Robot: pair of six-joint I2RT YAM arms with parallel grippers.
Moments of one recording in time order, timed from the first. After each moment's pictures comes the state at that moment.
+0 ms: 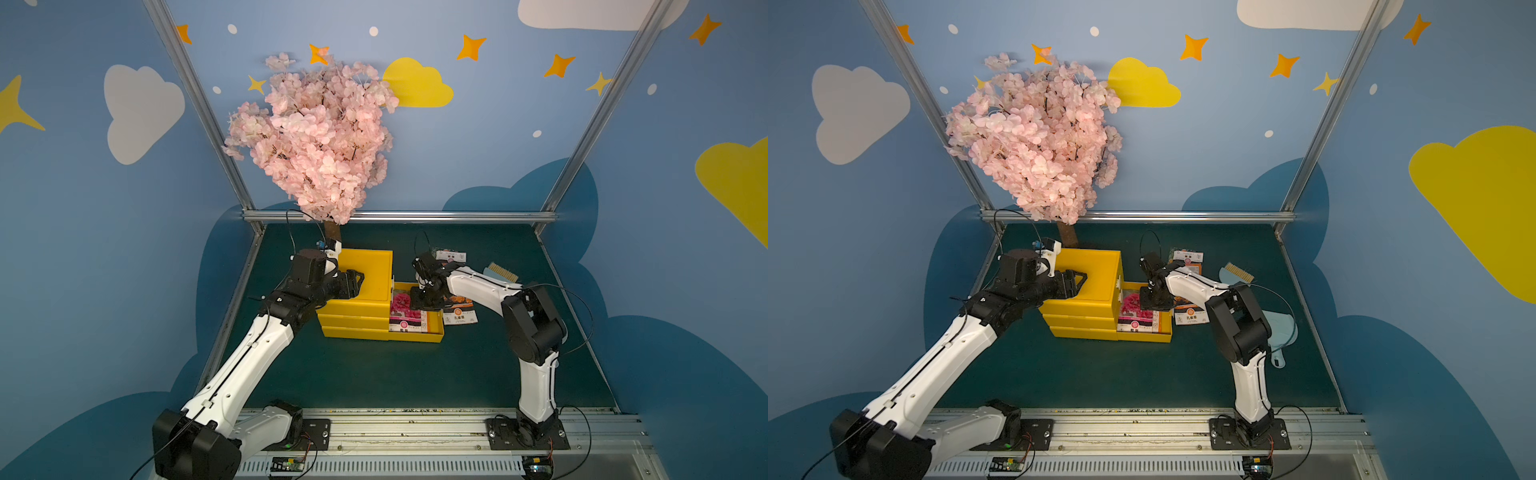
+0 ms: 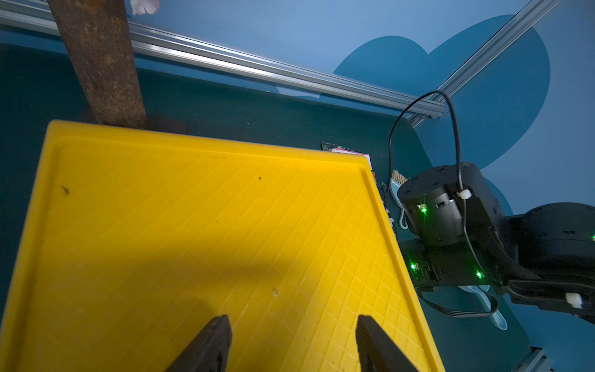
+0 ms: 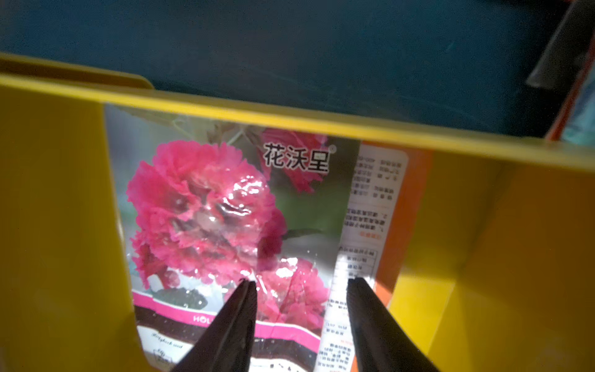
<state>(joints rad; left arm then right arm) -0.33 1.15 1.02 -0.48 0.20 -0.37 0.66 2.02 1.46 -0.72 -0.13 0.53</state>
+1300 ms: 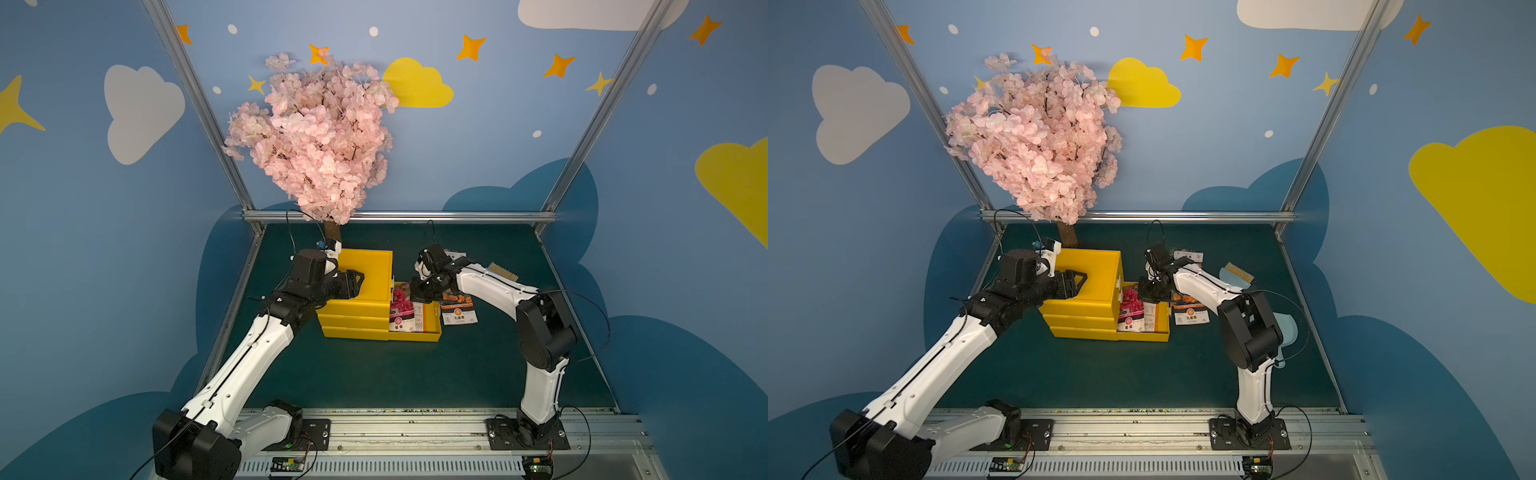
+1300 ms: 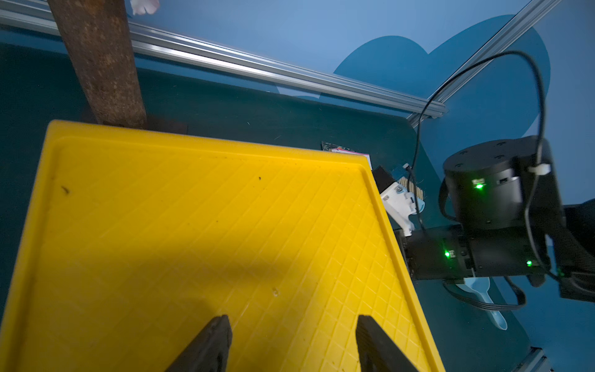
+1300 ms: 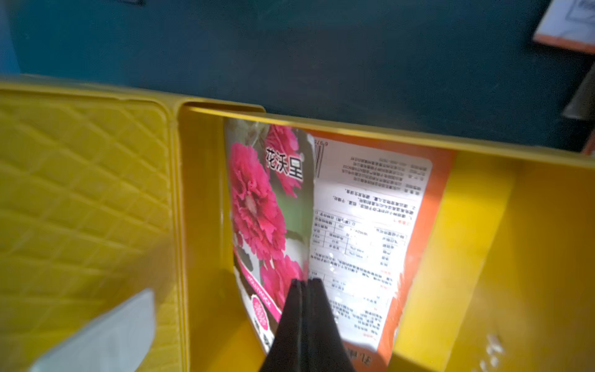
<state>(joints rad) -0.33 1.15 1.02 -0.48 0.20 -0.37 0.61 1.90 1.45 -0.67 -0.29 0.56</state>
